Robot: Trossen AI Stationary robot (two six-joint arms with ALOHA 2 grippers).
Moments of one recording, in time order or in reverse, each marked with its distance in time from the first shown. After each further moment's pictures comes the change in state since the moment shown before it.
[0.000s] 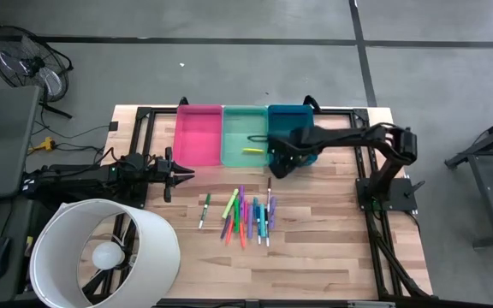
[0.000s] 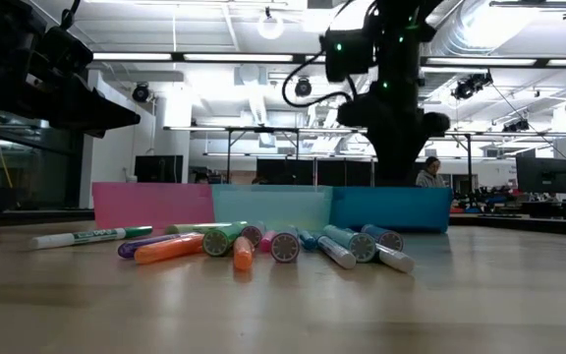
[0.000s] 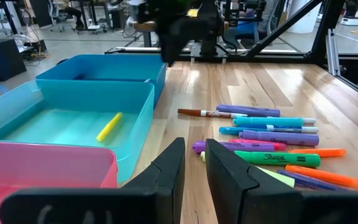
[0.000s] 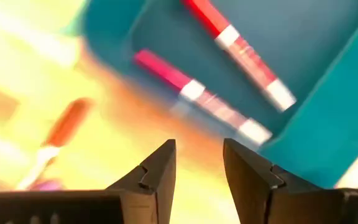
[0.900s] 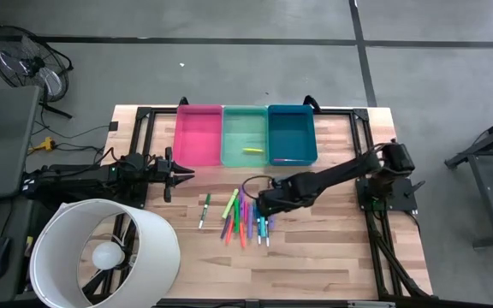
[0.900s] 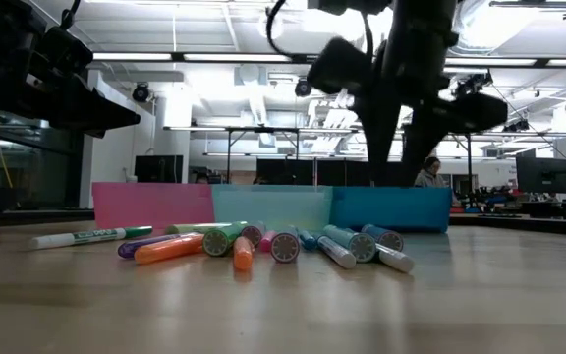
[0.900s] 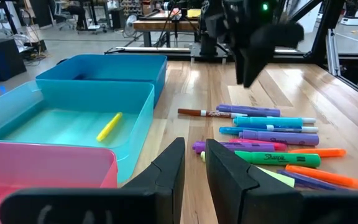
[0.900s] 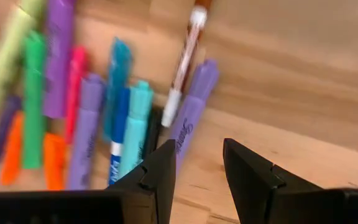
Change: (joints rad) left arm 0.000 0.000 0.000 0.000 0.000 0.000; right arm 0.417 0.087 0.000 0.210 -0.046 0.732
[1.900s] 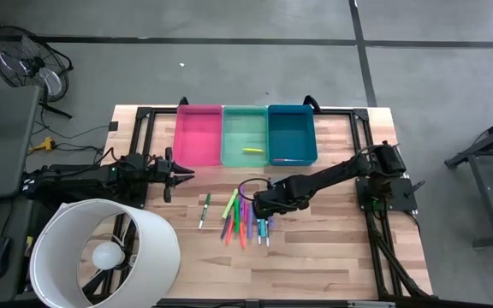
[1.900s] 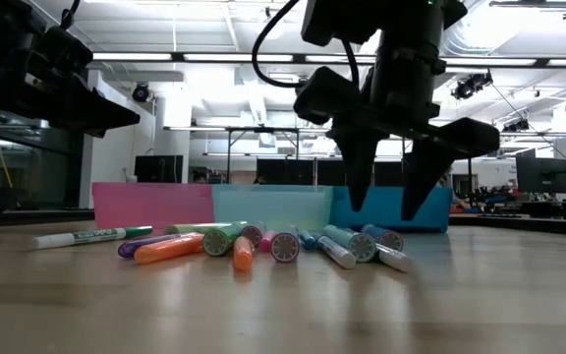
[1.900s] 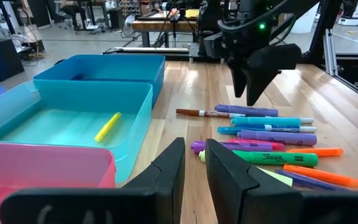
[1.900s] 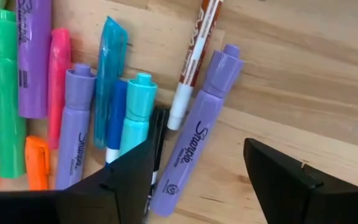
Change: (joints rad) left arm 0.000 0.000 0.000 0.000 0.005 0.000; right arm -0.008 0.075 0.000 0.074 -0.041 -0.001
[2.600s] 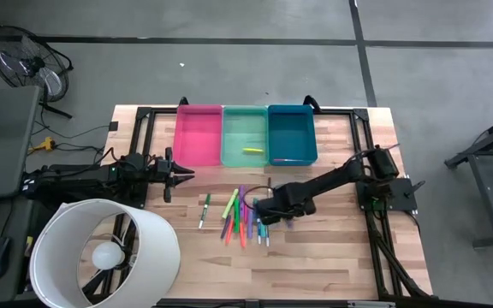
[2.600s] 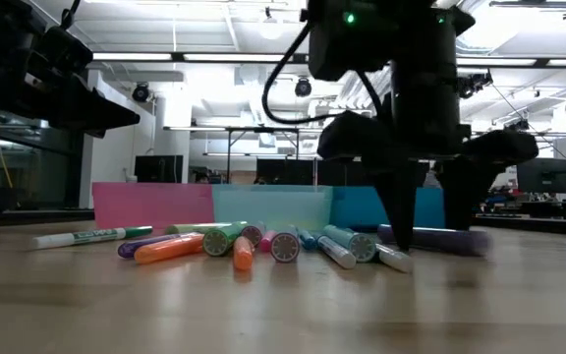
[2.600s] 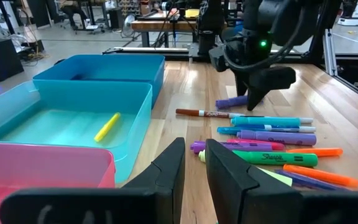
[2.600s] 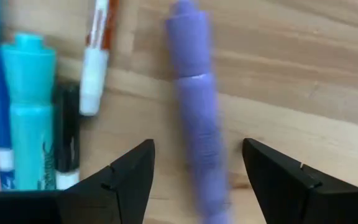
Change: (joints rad) left arm 0.000 0.000 0.000 0.000 0.003 0.000; right arm 0.041 0.072 0.002 -0.159 -0.044 0.037
